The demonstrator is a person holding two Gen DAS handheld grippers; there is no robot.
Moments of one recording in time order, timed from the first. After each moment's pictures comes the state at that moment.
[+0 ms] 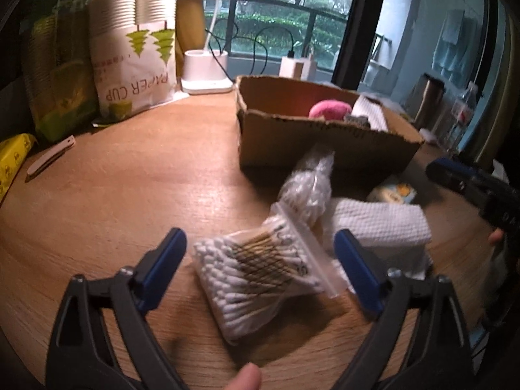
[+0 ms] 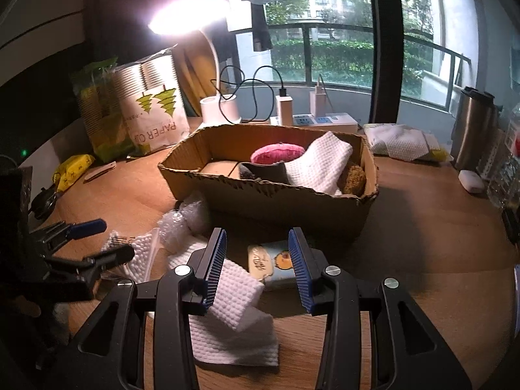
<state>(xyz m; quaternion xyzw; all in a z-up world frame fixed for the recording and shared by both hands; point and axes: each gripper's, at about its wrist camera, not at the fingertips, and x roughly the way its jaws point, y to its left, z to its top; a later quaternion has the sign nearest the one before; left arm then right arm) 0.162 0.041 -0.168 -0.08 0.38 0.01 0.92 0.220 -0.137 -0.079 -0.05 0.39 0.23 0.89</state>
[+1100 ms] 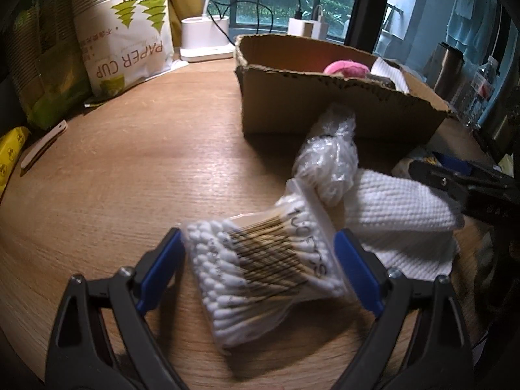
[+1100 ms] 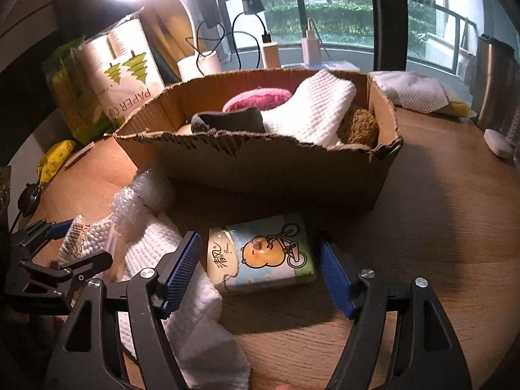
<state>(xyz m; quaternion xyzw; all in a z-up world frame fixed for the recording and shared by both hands) 0.185 0.035 -0.189 -0.06 0.45 0.02 0.89 0.264 -0.138 -0.135 -0.04 0.47 0.23 0.85</state>
